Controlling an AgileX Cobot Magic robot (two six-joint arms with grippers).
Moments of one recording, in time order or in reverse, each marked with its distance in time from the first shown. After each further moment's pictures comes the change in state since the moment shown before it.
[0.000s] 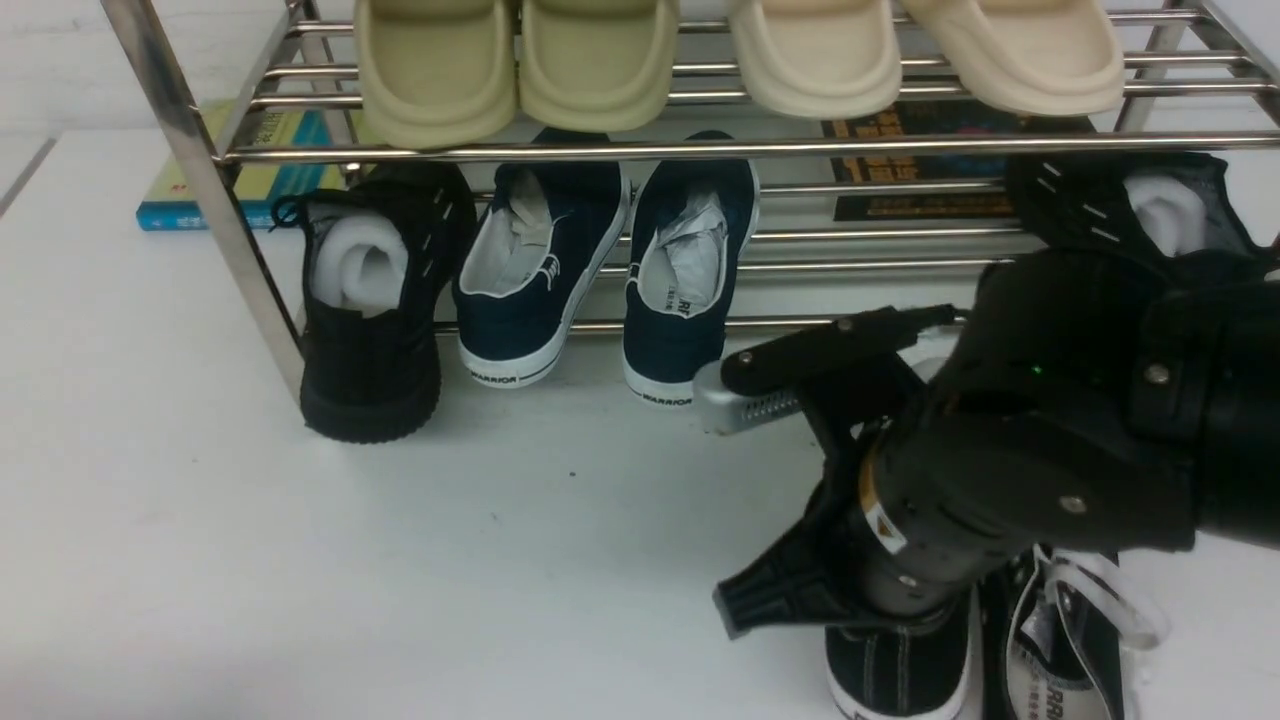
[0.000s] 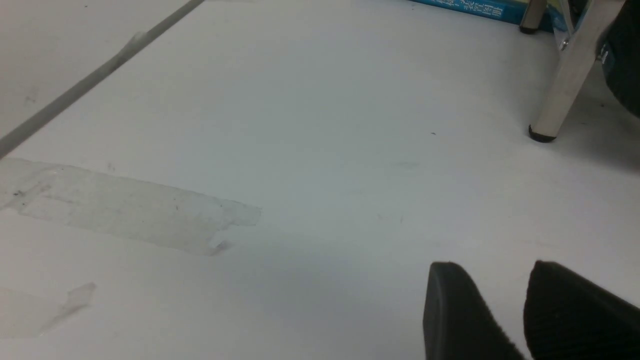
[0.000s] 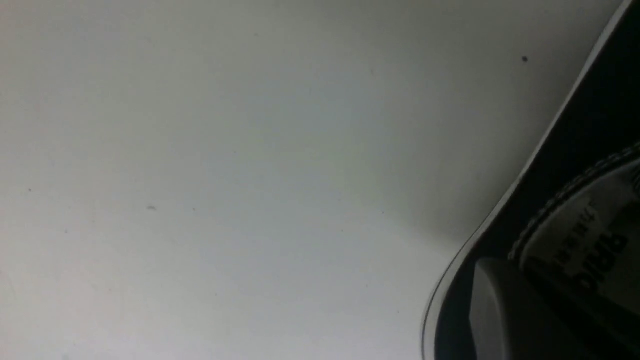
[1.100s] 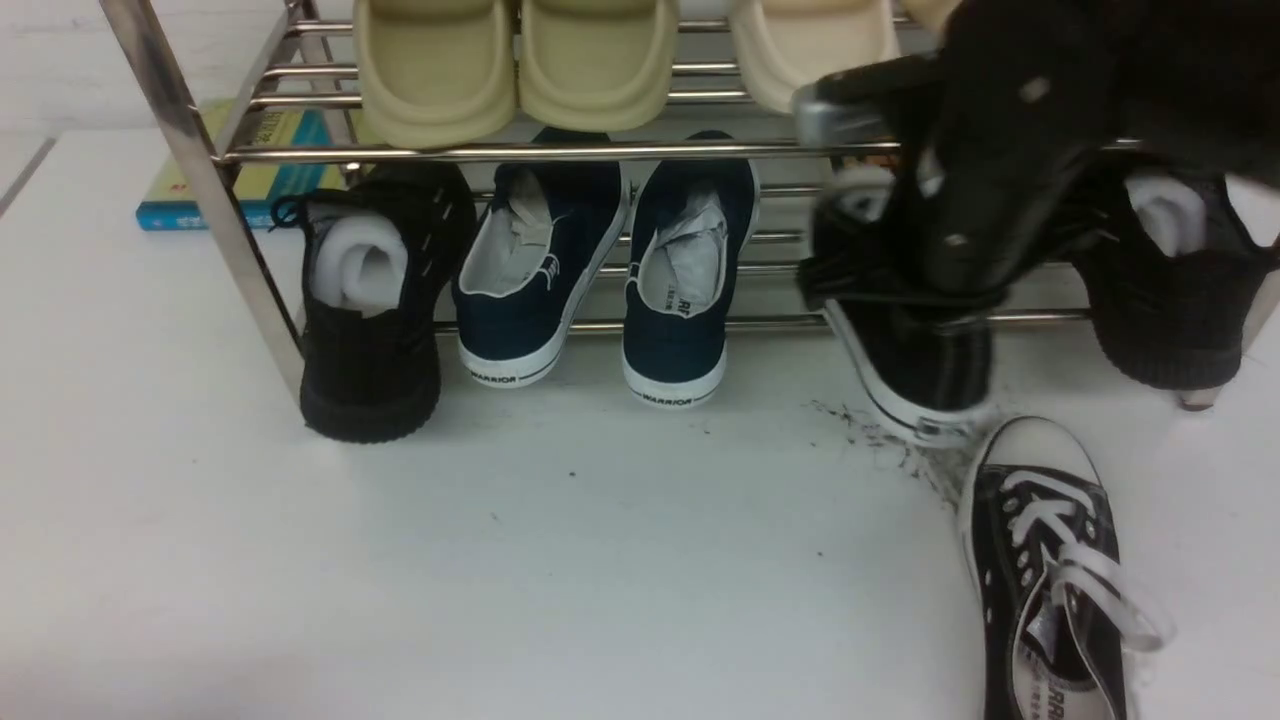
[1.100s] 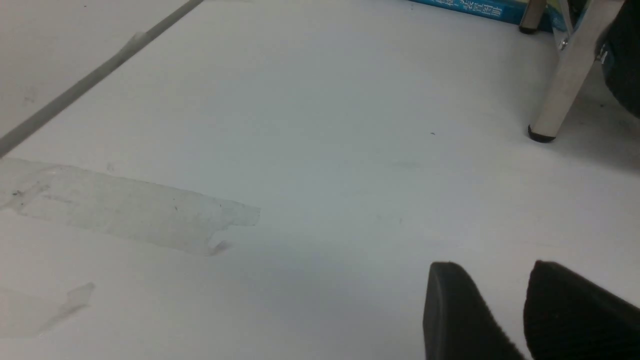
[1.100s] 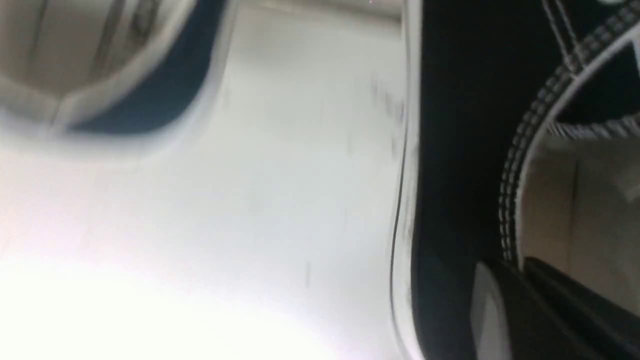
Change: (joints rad) right arm -0.357 0.145 -0.437 0.029 0.237 -0.247; left arm 0.000 0.000 0.000 -0.001 0.000 0.000
